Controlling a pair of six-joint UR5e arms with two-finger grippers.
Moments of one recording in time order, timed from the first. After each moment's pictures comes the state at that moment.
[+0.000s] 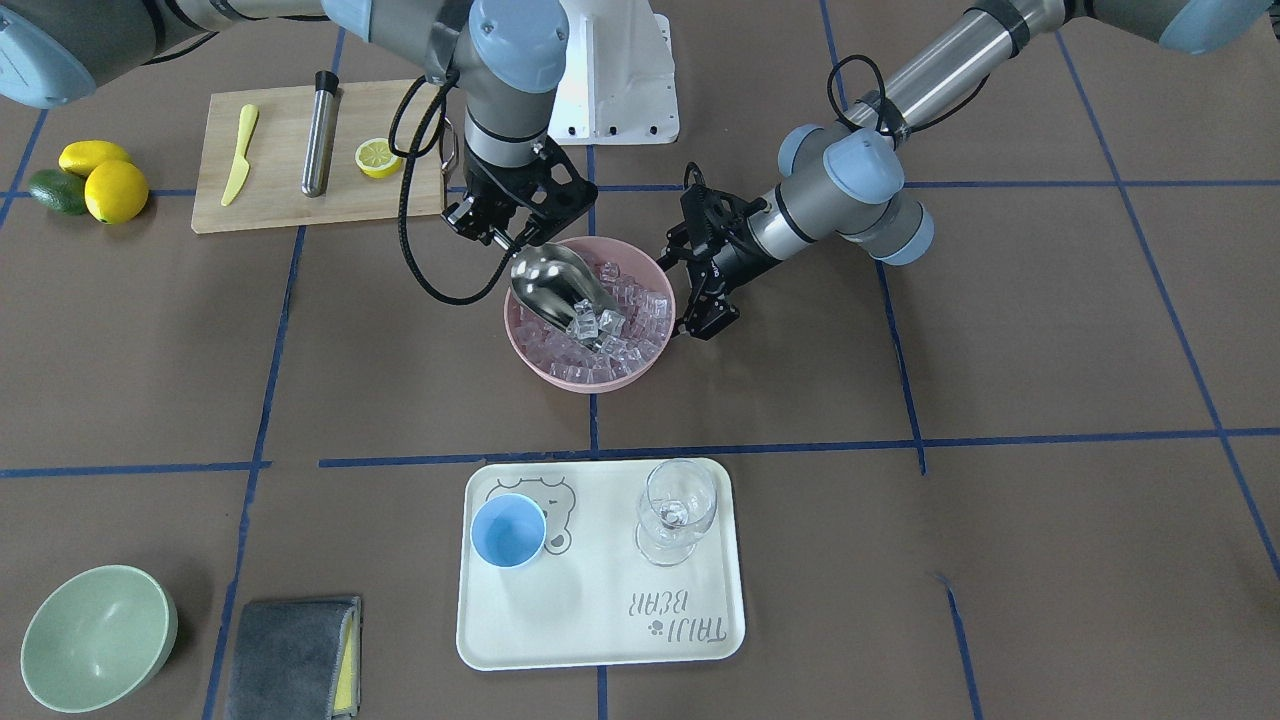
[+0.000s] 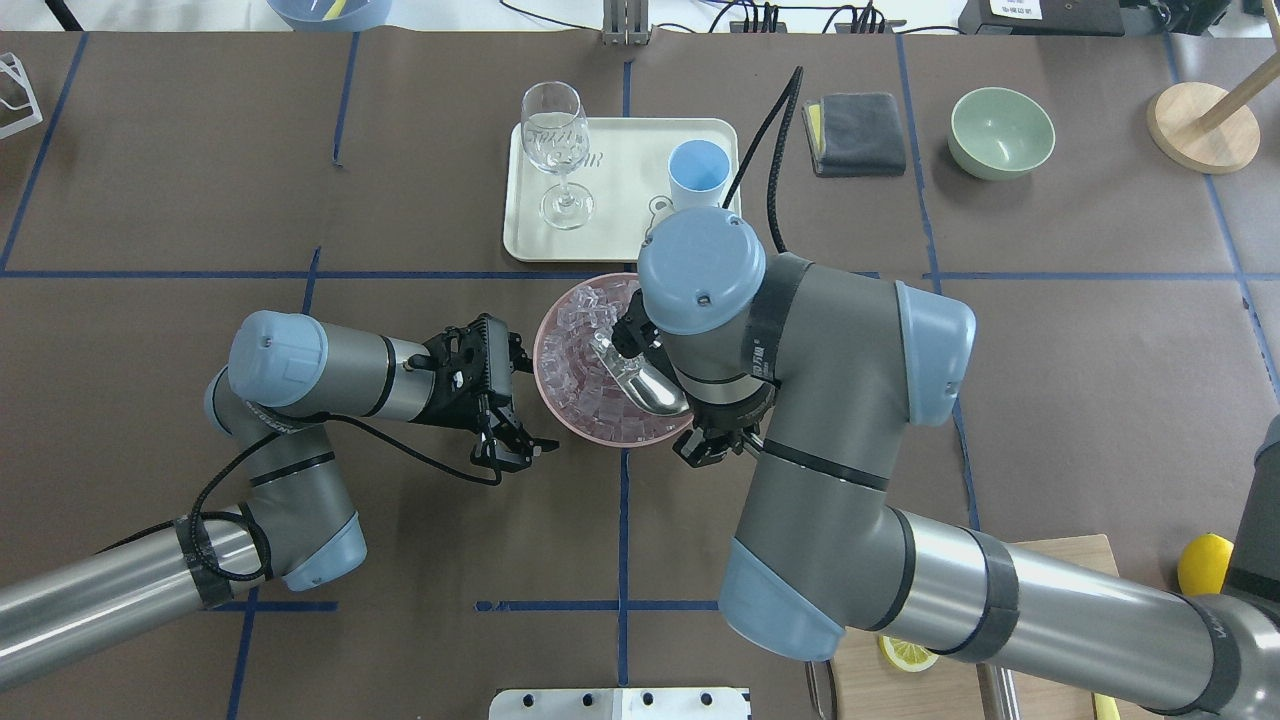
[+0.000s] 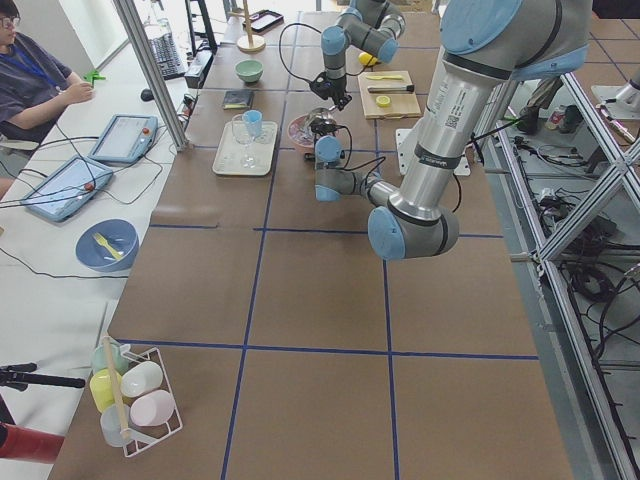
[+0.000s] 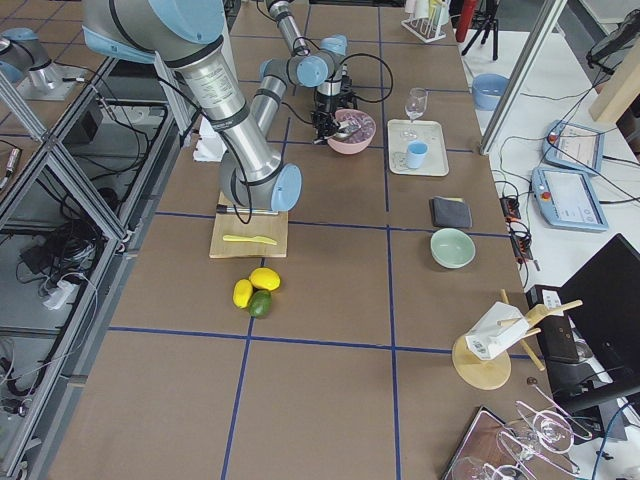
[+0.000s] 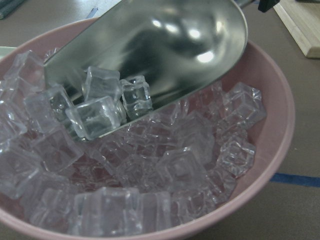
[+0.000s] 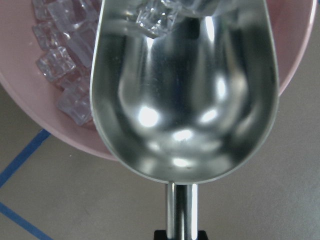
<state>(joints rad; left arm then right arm) -0.51 -2.07 -1.34 -2.83 -1.98 -0.06 0.47 -0.84 1.83 -2.07 1.89 0.39</state>
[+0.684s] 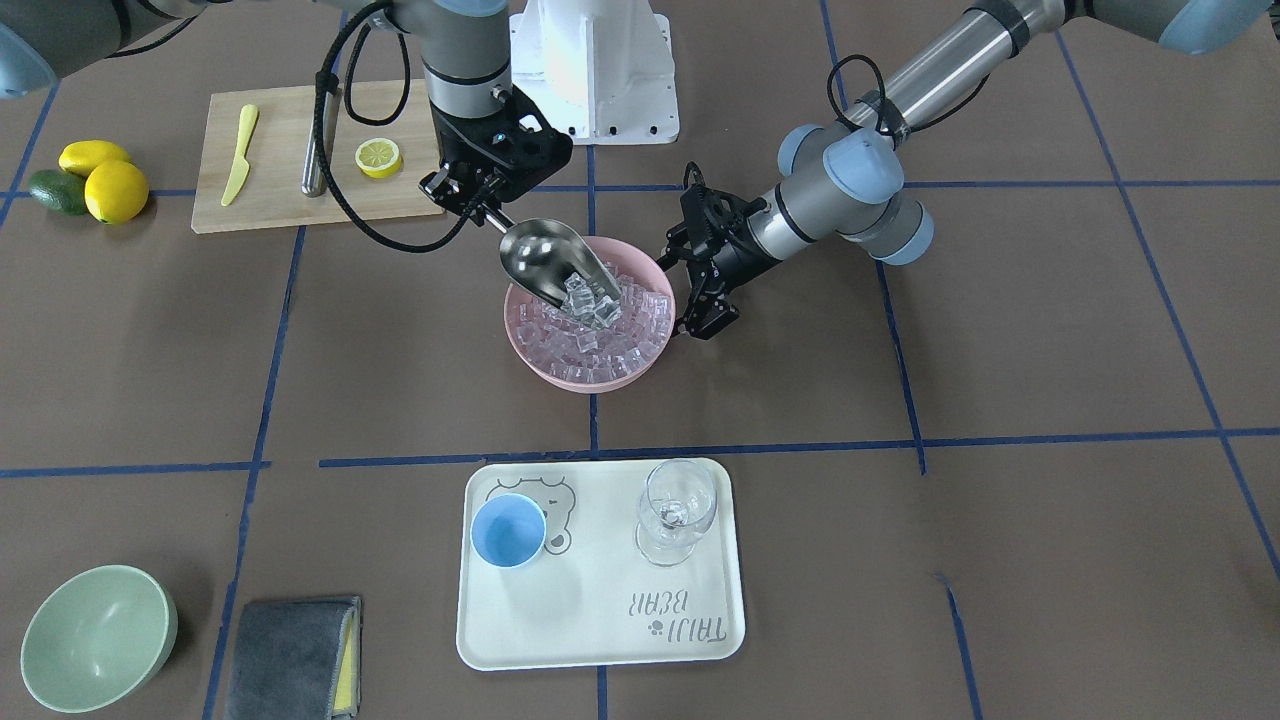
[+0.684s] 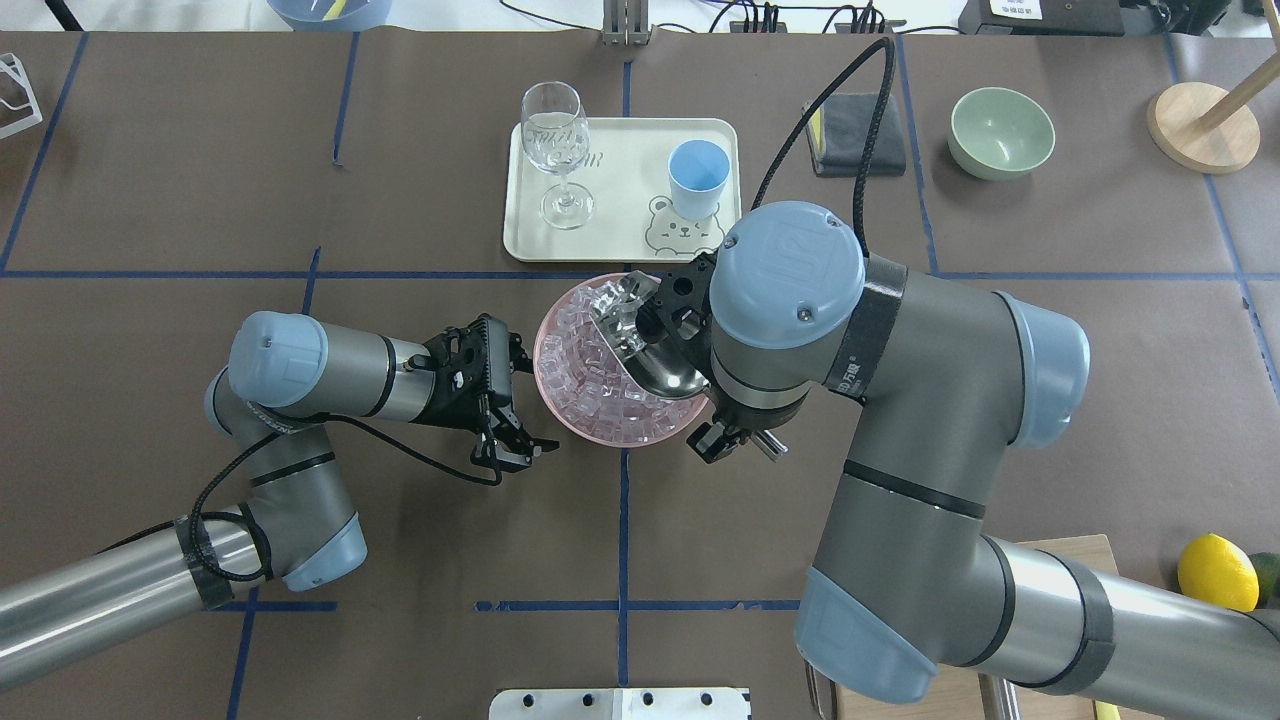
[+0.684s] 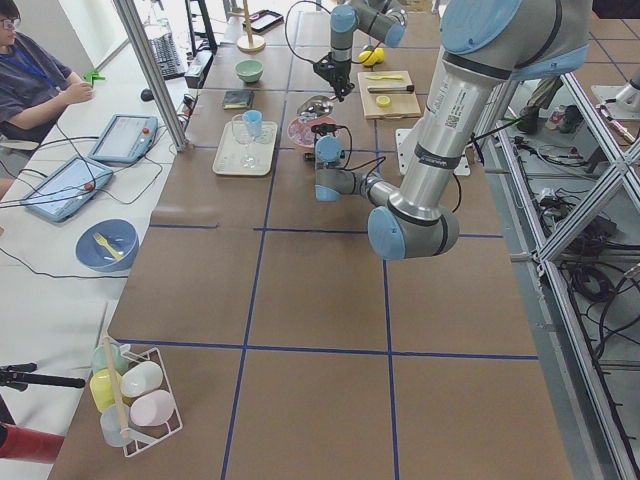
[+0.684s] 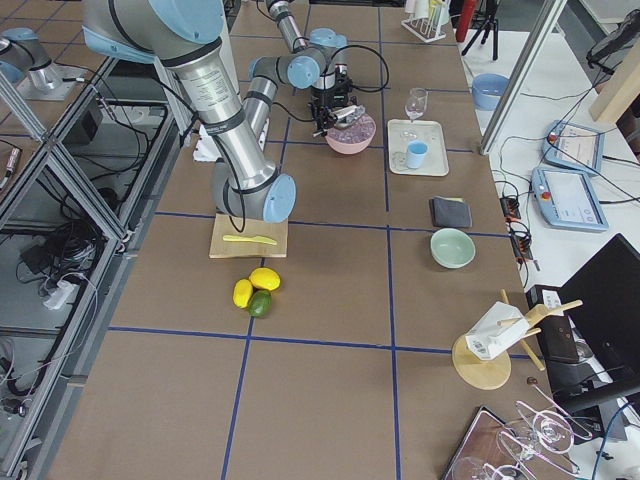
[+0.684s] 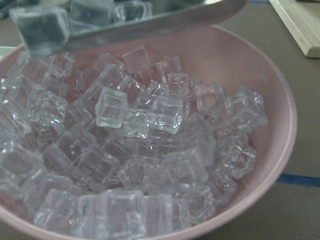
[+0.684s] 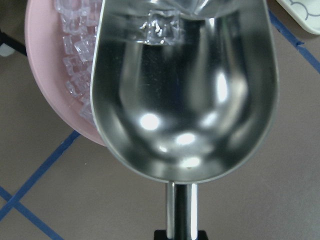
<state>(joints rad) -0.51 -2.07 -1.34 -2.83 -1.98 -0.06 0.49 -0.90 1.98 -2.00 1.86 0.47</state>
